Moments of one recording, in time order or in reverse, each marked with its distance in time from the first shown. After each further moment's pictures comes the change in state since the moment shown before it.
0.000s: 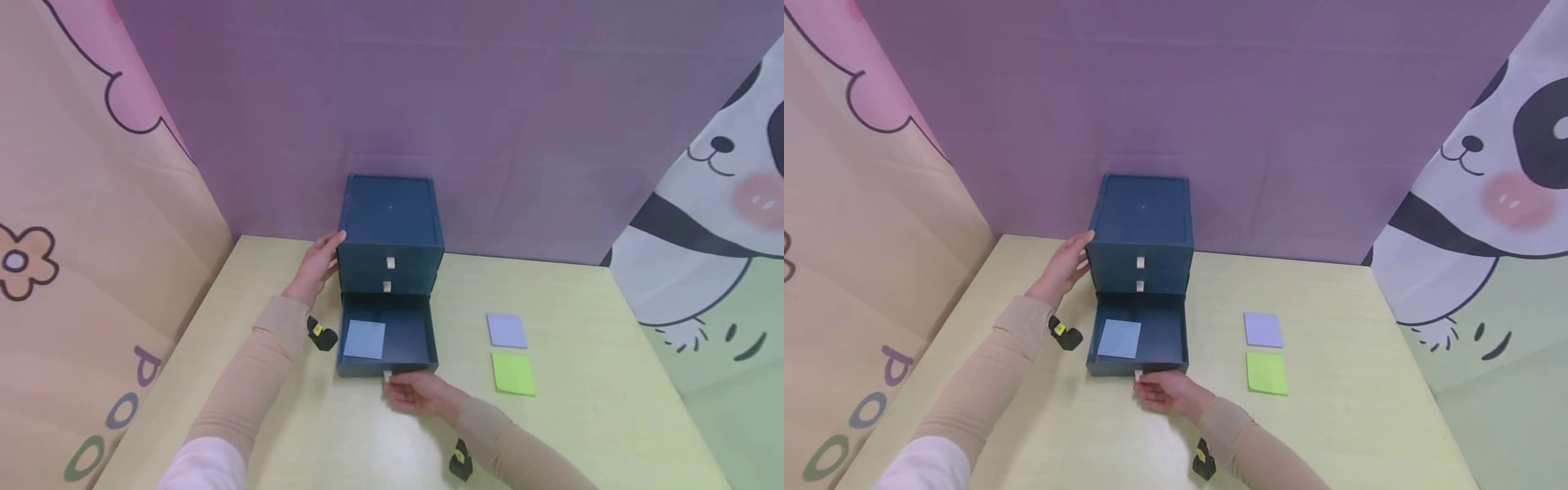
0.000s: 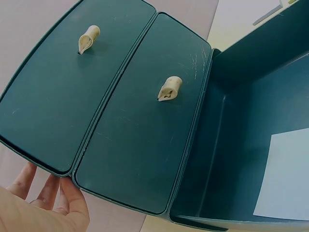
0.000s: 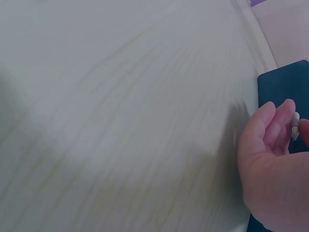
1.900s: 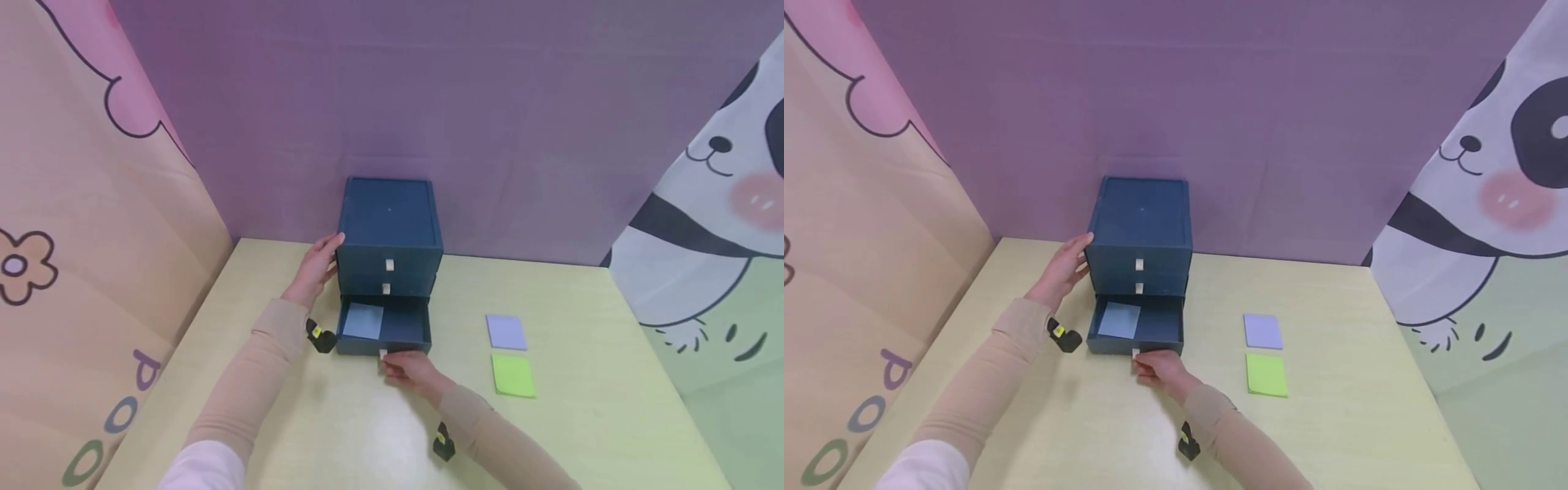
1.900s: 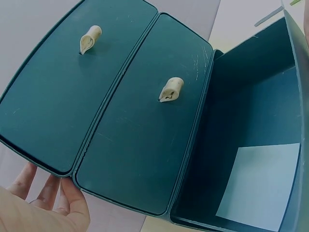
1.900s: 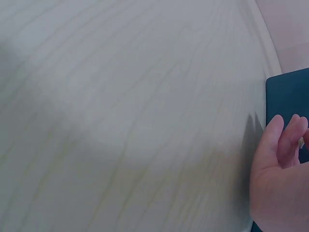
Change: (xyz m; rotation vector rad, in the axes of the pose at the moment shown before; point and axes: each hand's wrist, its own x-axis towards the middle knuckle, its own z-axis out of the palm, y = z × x) left_hand 0.000 0.001 0.001 -0.024 -0.001 0.013; right_hand 0.031 -0.017 0.008 -0.112 0.137 -0.202
